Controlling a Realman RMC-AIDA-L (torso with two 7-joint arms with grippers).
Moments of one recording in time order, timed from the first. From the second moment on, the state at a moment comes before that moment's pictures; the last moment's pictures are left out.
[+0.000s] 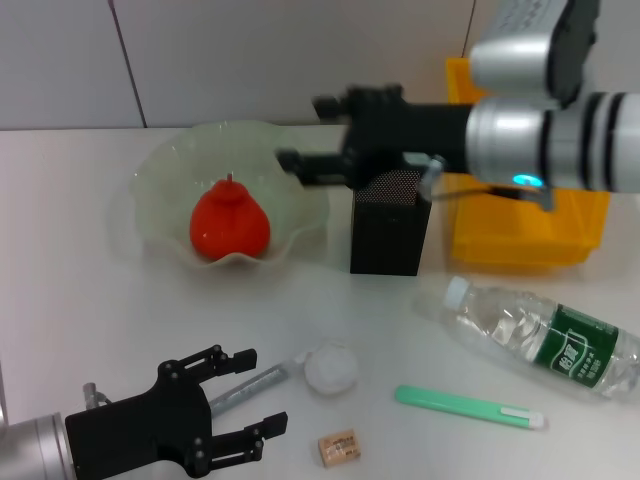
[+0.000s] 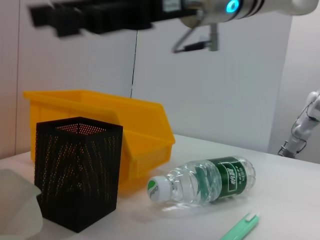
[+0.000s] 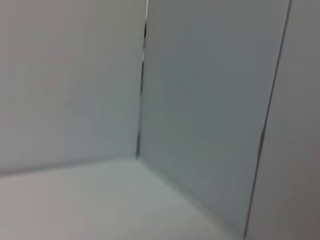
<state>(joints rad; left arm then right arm) -0.34 -2.07 0.93 0.34 1.69 1.53 -0.83 0.52 2.02 1.56 1.24 1.41 -0.84 1.90</state>
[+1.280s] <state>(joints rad) -0.31 -2.06 0.93 0.40 1.70 1.56 -0.84 0.69 2.08 1.48 1.42 0.69 -1.47 2.28</state>
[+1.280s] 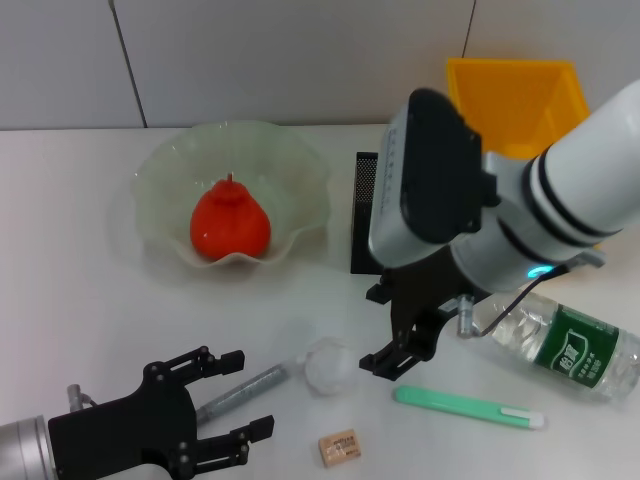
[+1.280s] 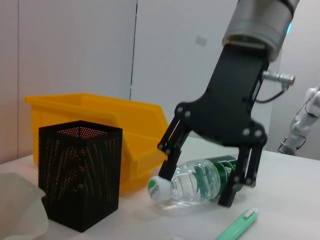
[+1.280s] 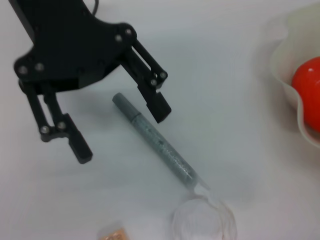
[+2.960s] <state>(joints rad) -0.30 -2.06 0.93 0.40 1.70 1.56 -0.84 0.72 2.08 1.42 1.21 0.80 -1.25 2.31</state>
